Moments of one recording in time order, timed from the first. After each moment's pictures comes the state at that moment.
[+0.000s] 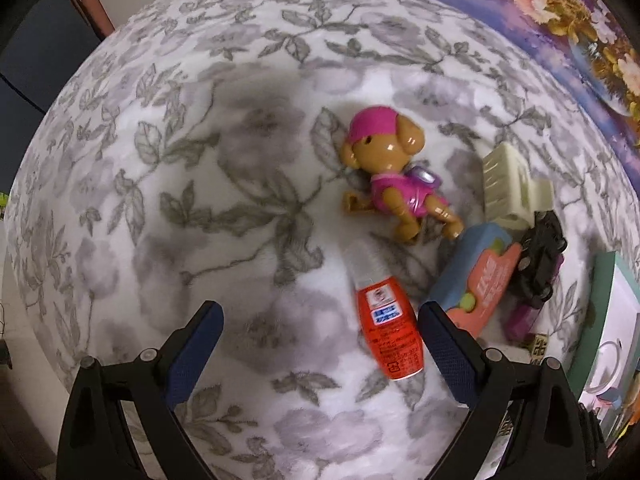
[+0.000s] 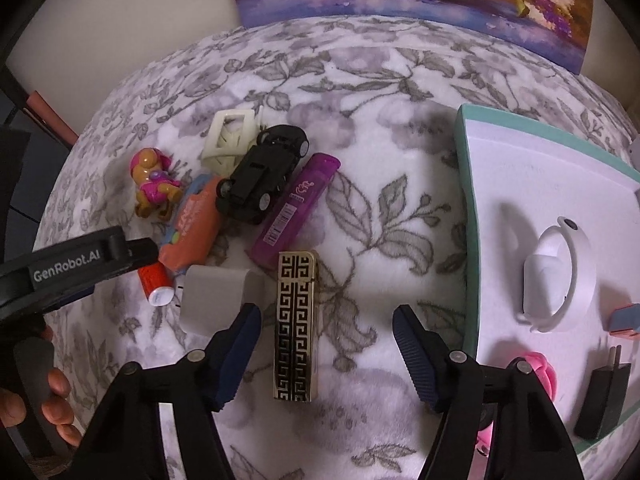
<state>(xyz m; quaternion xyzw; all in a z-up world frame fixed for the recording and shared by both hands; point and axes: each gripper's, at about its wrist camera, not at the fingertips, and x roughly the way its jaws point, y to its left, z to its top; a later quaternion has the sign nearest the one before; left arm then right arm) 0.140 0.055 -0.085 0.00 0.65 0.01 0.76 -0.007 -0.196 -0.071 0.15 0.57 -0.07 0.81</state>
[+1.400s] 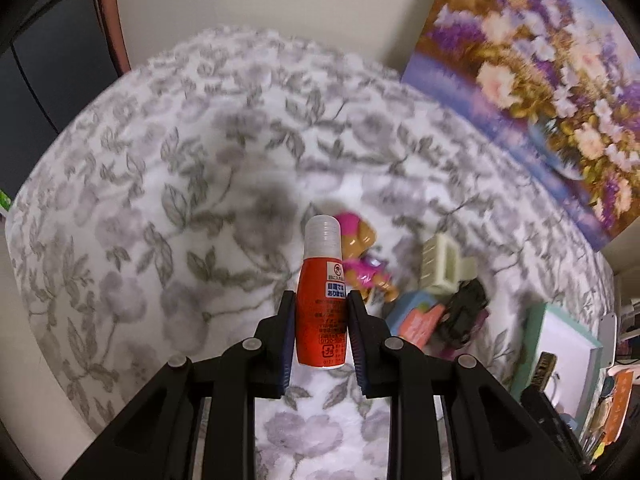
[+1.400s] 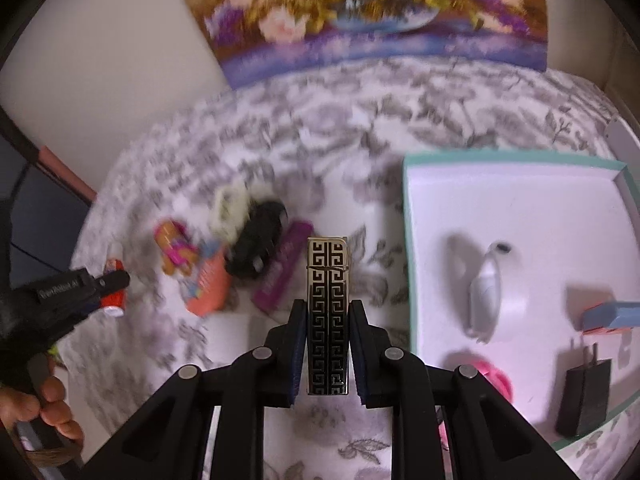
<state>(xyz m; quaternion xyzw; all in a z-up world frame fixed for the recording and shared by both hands) 0.136 0.066 0.003 -0.06 0.55 -0.02 0.83 -0.028 -0.241 -0.022 0.22 0.49 -0.07 0.84</state>
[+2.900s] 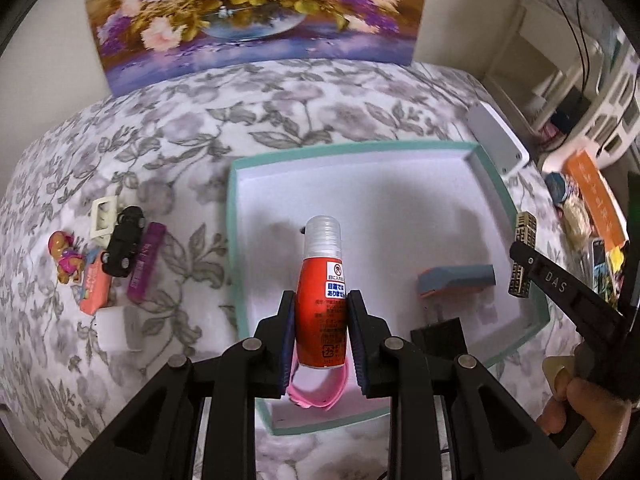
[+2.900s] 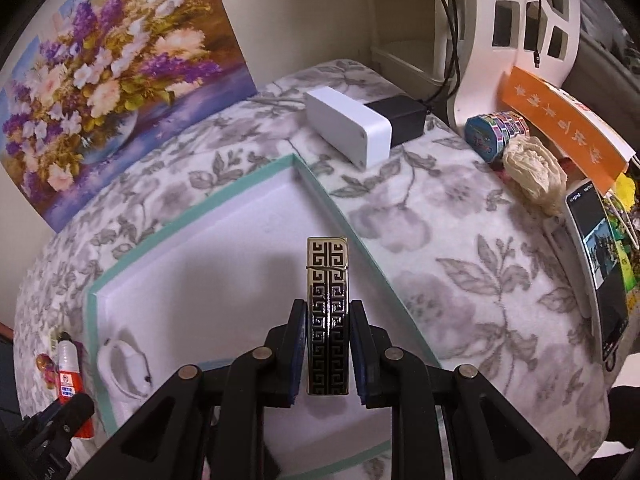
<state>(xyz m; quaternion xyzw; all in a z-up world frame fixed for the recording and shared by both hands) -0.007 -0.198 -0.008 0.14 0.54 -0.27 0.78 -0.170 -0.465 -0.027 0.28 0.44 -0.33 0.78</state>
